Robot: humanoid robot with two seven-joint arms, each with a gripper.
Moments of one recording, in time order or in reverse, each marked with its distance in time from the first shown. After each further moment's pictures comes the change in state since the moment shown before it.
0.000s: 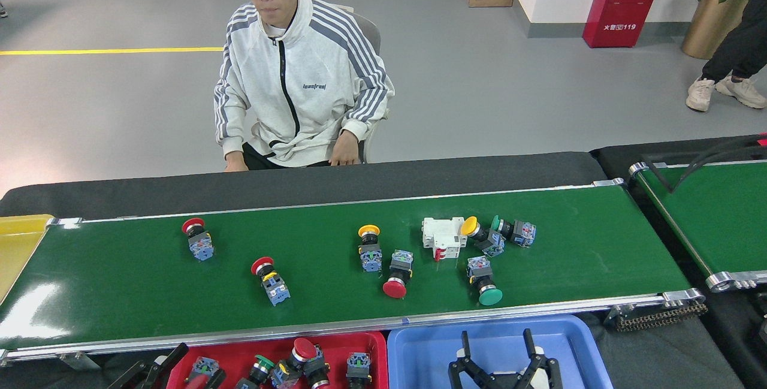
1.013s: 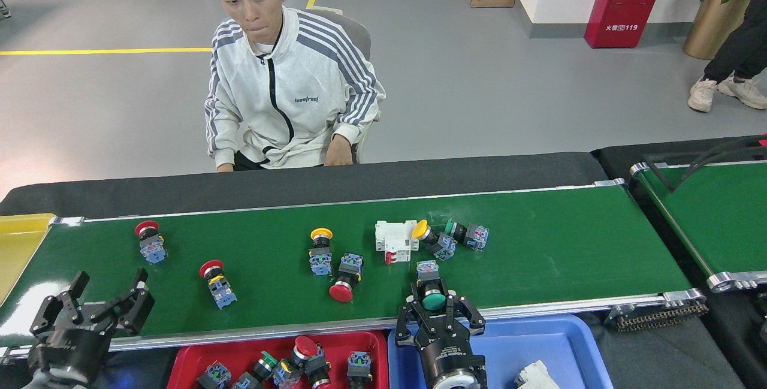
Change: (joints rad) left arm -0.612 0.055 0.096 0.599 -0.025 0.350 -0.173; right arm -0.276 0.149 0.179 0.229 0.009 -0.049 0.276
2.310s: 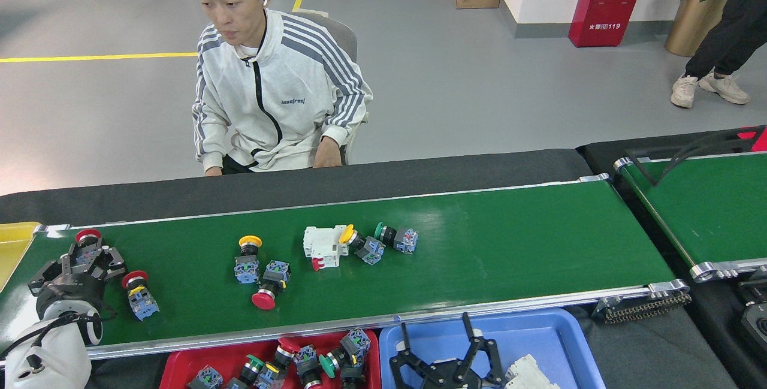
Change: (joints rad) left arm -0.371 0.170 -0.245 0.691 0.006 0.326 0.184; right arm 0.196 -0.057 -0.096 -0.164 0.084 0.081 -0.269
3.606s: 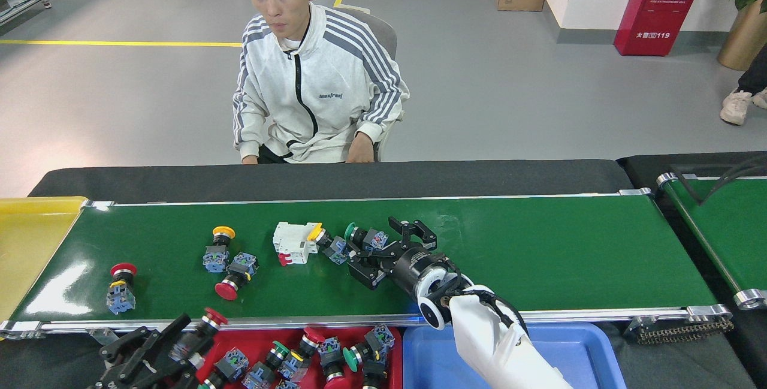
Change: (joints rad) left arm 0.871 0.005 -0.055 -1.235 0.291 -0.676 -0.069; right arm -0.719 0.148 0.027 0.832 -0.275 -0.745 0.226
